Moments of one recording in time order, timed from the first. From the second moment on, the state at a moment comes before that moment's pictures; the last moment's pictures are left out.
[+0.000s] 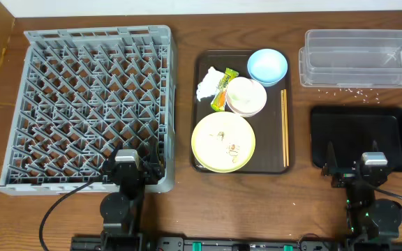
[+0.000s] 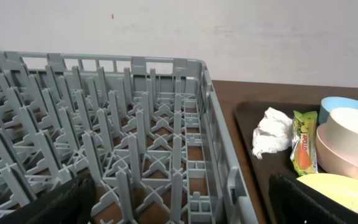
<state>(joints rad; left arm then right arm) 0.00 0.01 0.03 -0.13 0.01 -0.06 0.00 0.01 0.01 -0.07 -0.02 -0.02</state>
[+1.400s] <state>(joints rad) 0.00 1.39 1.27 -0.82 0.39 -0.04 0.00 0.01 0.01 -0.07 -0.02 -0.02</state>
